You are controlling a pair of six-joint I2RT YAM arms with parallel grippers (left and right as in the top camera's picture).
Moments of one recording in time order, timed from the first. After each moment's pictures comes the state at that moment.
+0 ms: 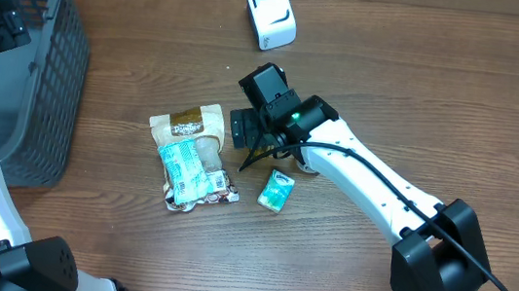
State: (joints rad) left arm 0.42 1.66 1.93 -1.09 -0.24 -0.07; right arm 0.70 1.88 1.51 -0.74 0.10 0.44
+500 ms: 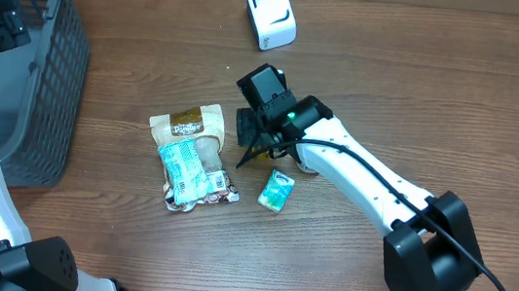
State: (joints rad) left arm 0.42 1.66 1.93 -1.09 -0.24 -0.07; right arm 0.70 1.92 1.51 -0.71 0.10 0.49
